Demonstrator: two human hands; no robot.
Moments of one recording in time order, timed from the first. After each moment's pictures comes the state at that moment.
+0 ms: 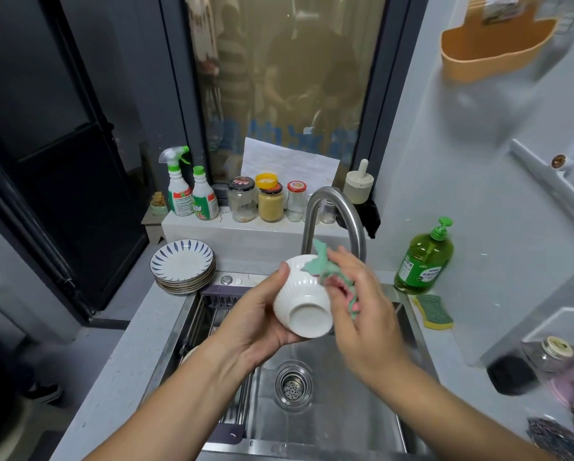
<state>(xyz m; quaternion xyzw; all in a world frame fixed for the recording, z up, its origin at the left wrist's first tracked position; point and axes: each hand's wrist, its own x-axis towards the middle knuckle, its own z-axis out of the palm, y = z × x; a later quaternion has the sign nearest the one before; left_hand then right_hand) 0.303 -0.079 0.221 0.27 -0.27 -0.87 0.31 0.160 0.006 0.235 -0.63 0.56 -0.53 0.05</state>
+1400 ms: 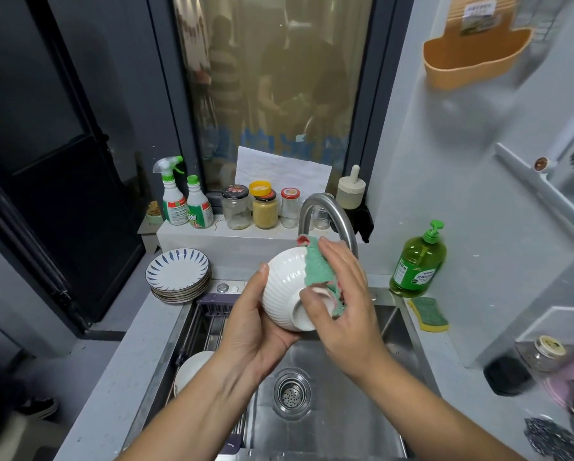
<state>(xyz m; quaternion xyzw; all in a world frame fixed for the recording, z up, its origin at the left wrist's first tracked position) 0.289 -0.062 0.238 0.22 -0.20 -0.86 0.41 0.162 -0.011 0.231 -0.60 0.54 -0.58 0.10</state>
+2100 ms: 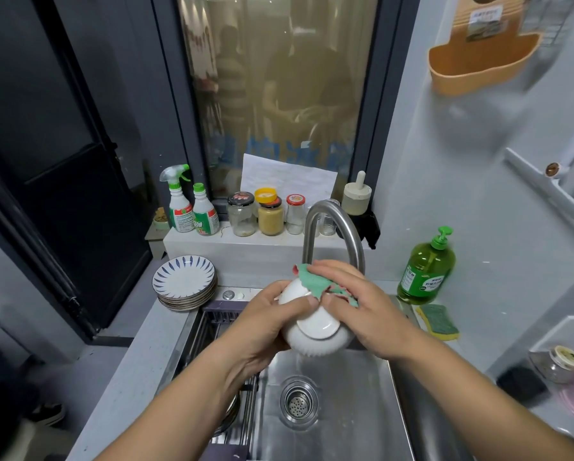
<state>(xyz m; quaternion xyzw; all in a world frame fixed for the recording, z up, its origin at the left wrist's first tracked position) 0.295 -0.082 0.231 0.34 -0.42 -0.78 0.32 0.119 -0.024 0.252 -0.67 0.54 -0.42 0.29</state>
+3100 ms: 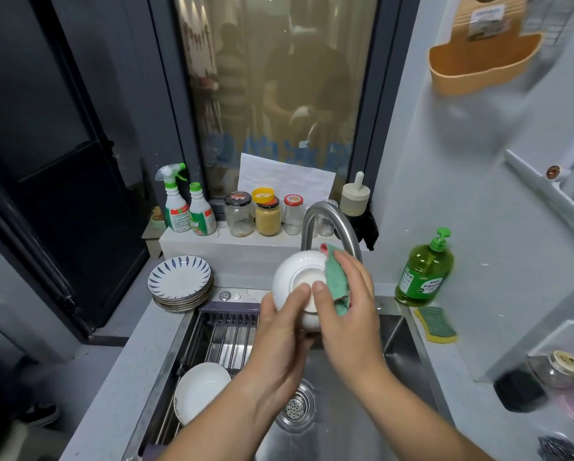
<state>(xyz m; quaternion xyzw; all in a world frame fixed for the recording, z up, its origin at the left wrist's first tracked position) 0.261 -0.054 0.228 0.31 -0.26 -0.80 0.44 0.167 -0.029 0.230 -0.48 0.61 -0.62 0.11</state>
